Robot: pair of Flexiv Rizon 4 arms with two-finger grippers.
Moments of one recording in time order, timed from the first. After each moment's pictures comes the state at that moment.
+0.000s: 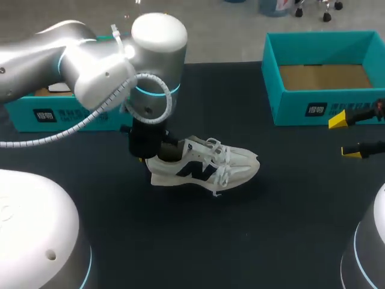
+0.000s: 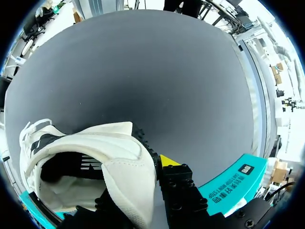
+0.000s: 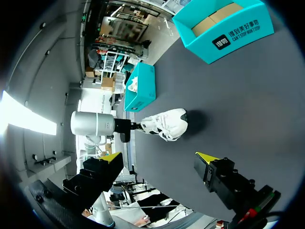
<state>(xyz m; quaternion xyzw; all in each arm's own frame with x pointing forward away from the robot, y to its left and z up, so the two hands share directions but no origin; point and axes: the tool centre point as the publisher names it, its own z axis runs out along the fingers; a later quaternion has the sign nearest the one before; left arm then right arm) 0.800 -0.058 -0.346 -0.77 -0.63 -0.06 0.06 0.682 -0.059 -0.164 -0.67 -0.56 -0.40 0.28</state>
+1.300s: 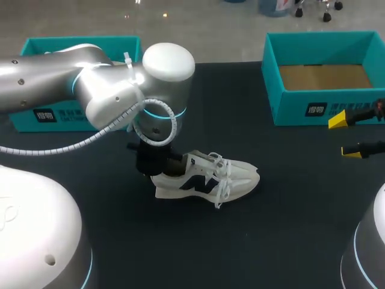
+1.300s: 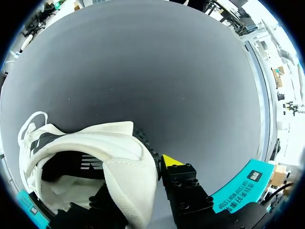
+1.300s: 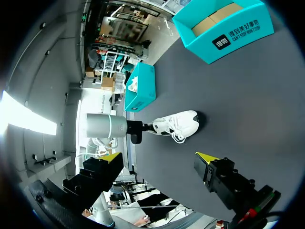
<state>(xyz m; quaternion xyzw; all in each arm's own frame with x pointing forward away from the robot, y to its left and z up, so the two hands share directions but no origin) 0.792 -0.065 -0.396 -0.76 -0.64 -0.07 0.06 0.682 -0.059 -0.164 -0.67 -0.56 -0.40 0.28</state>
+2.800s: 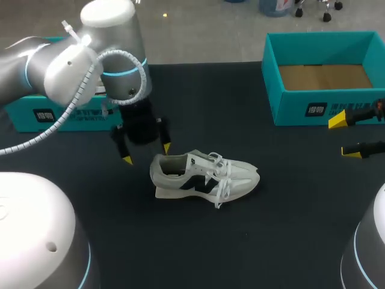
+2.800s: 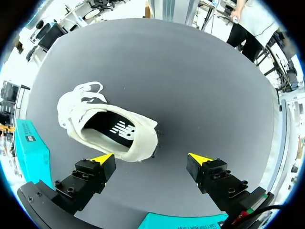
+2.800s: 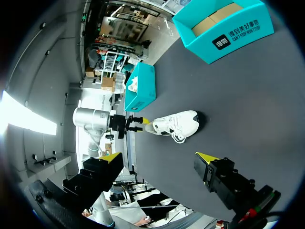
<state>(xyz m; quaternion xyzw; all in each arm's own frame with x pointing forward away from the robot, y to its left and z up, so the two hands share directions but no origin) 0.801 -0.056 -0.329 -0.56 -0.82 0.08 0.01 0.682 -0.059 -0.164 -0.67 -0.56 -0.40 0.28</state>
